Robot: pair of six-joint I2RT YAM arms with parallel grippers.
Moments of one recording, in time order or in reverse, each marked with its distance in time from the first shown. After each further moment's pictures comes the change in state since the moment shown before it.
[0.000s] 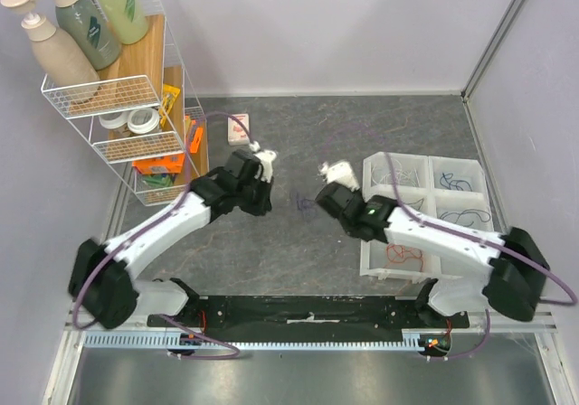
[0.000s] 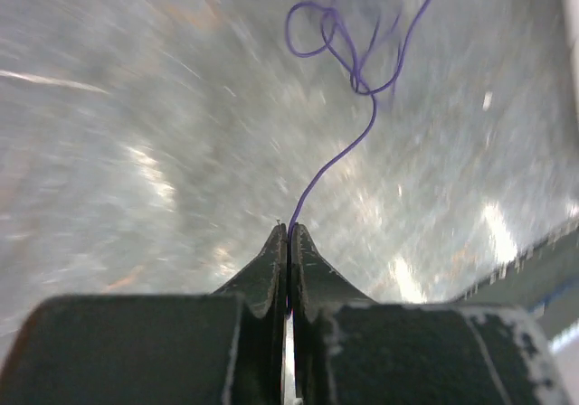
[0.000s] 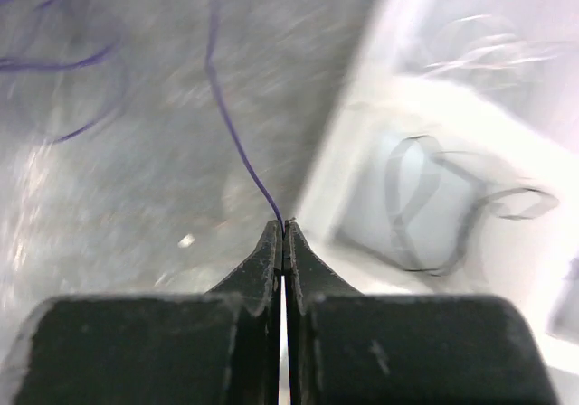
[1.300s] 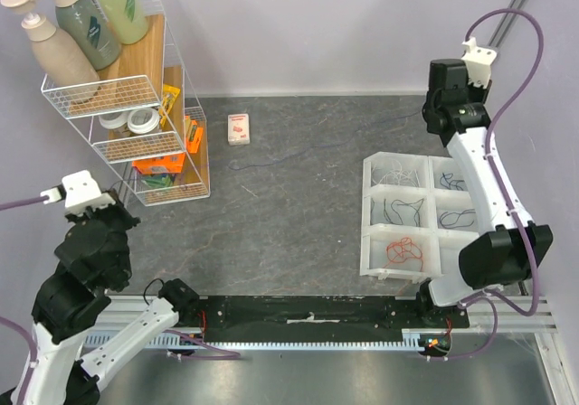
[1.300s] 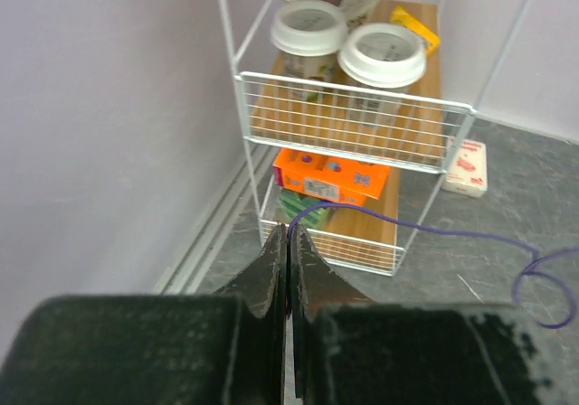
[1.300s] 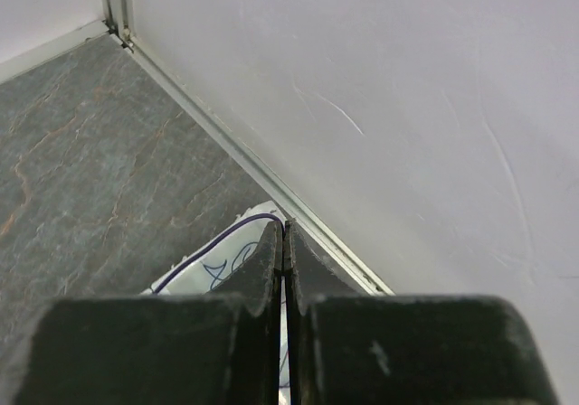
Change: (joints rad) left arm 0.000 -0.933 0.205 -0.288 -1.184 0.076; right arm -0.856 0.114 0.677 -0.021 0.439 -0.215
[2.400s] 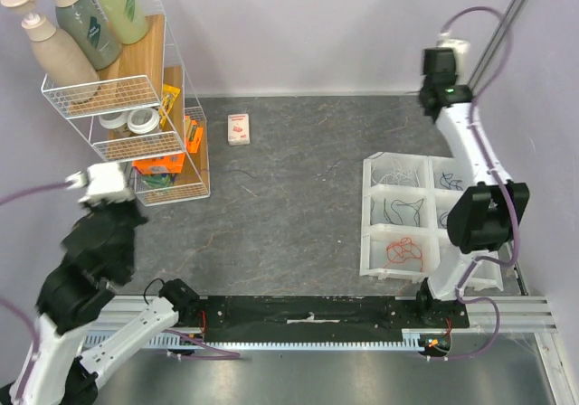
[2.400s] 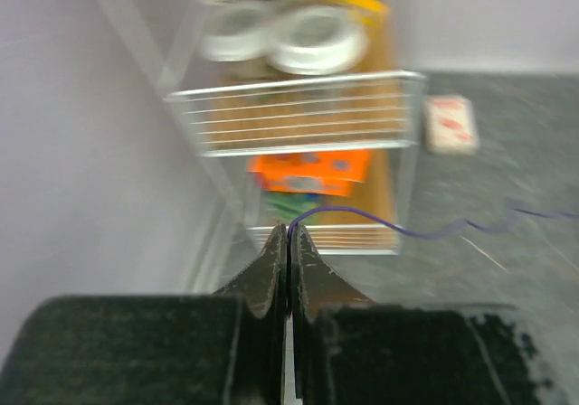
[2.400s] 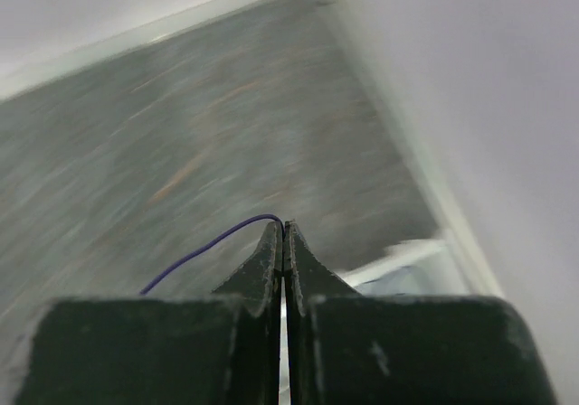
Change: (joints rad) left arm -0.018 -0.035 0.024 -0.014 0.021 0.189; right arm -0.128 0.291 0.221 0.037 -0.441 0.031
